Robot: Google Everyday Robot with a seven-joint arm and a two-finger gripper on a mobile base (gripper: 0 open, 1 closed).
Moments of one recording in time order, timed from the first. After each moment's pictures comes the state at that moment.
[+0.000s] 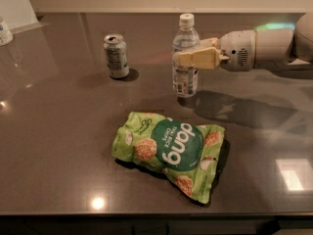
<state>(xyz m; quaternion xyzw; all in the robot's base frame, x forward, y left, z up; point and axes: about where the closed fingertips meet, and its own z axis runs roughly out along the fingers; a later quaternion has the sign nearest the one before) 0.577 -0.078 0.951 -0.40 0.67 0.43 0.46</state>
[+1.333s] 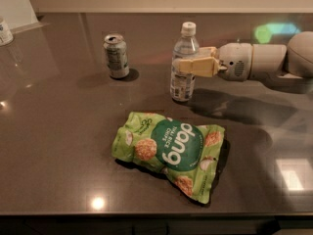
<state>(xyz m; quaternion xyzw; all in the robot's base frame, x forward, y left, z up) 0.584 -0.079 0.931 -0.38 0.64 0.45 0.48</state>
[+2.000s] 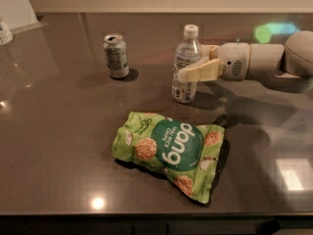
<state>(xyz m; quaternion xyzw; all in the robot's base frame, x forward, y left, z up) 0.583 -0.074 0.932 -0.39 0.64 0.46 0.48</state>
